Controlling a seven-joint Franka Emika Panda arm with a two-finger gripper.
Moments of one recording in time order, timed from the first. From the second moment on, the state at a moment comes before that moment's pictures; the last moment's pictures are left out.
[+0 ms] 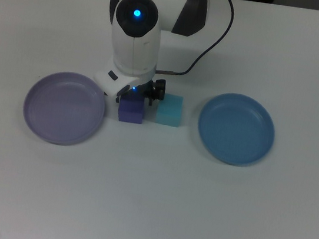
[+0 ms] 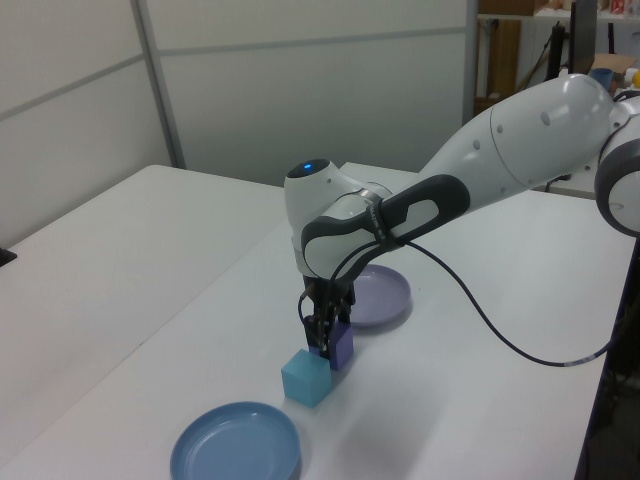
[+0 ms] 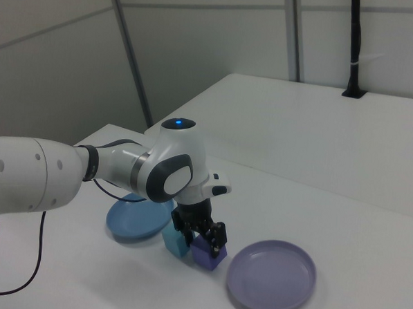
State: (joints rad) arm 0.14 0.38 -0.06 -1.79 0.01 2.13 -0.04
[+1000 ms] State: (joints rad) arm -0.07 0.33 -0.09 -1.67 0.07 2.00 0.16
